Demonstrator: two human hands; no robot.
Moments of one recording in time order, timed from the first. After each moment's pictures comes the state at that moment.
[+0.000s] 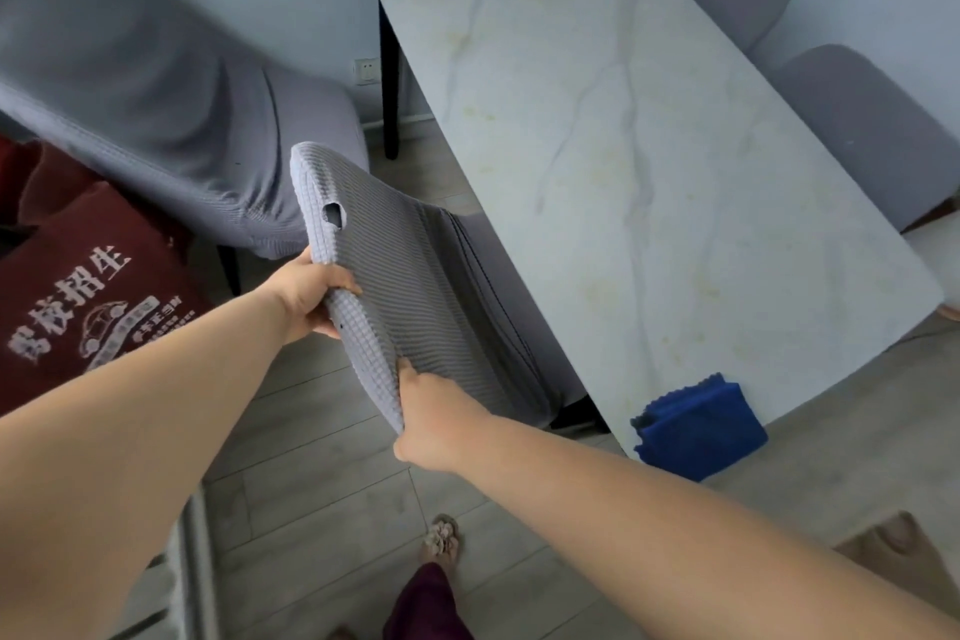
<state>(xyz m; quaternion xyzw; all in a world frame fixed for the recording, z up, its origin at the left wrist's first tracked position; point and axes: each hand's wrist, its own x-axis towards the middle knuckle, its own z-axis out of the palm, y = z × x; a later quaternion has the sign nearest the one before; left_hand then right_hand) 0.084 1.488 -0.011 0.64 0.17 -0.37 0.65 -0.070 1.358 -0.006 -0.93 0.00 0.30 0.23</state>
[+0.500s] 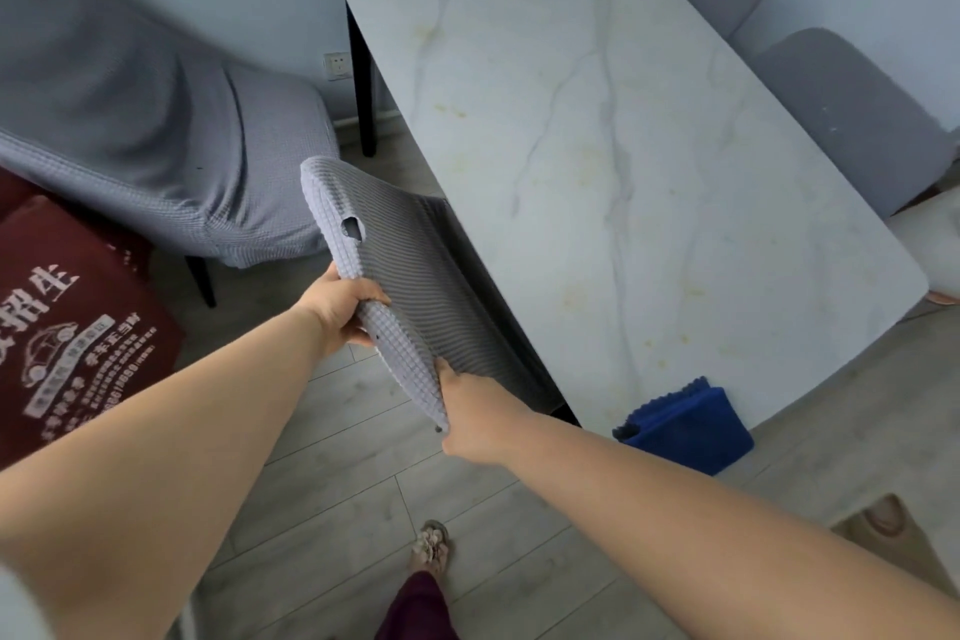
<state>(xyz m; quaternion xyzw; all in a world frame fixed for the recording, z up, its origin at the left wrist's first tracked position) 0.082 1.417 -0.035 0.62 0.18 -0.38 0.67 -0.067 1.281 -0.026 -0.94 0.01 0.30 0.19</state>
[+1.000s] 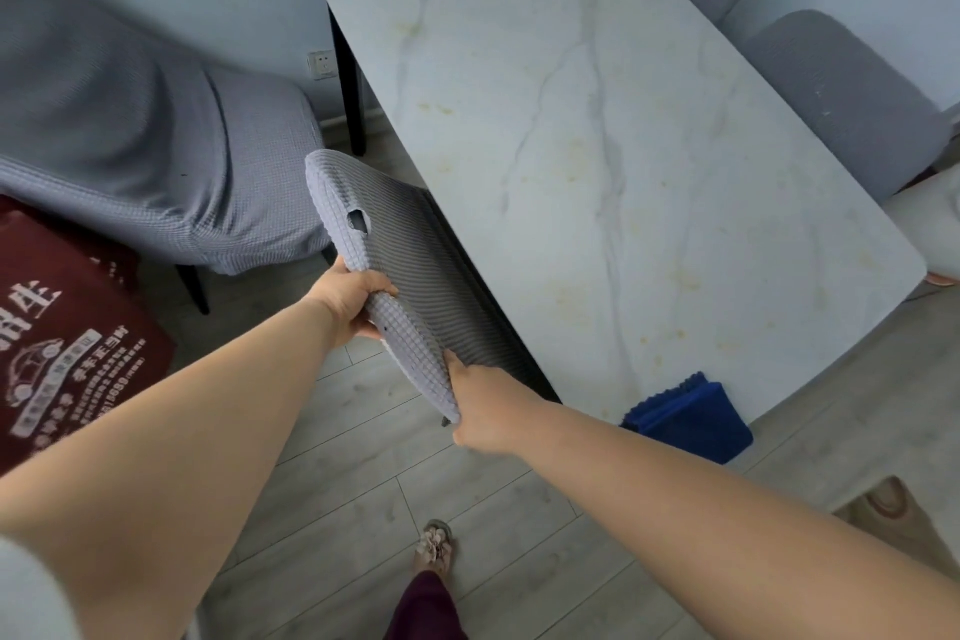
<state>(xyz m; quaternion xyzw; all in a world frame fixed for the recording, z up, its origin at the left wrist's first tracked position) 0.096 1.389 -0.037 0.62 0.18 -0.40 0.65 -0.059 1.257 -0.022 -0.93 0.02 0.31 0.19</state>
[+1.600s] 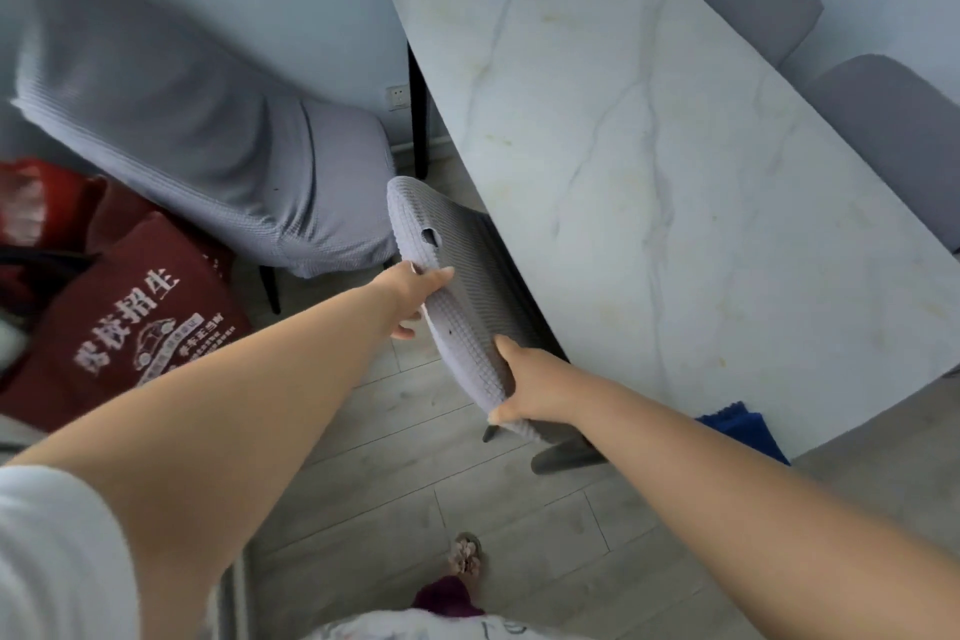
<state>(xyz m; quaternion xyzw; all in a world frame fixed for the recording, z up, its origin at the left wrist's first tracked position) 0.080 1.403 0.025 0.78 0.13 -0.40 0.46 -0.047 1.246 0.015 -0.89 0.05 0.37 0.26</state>
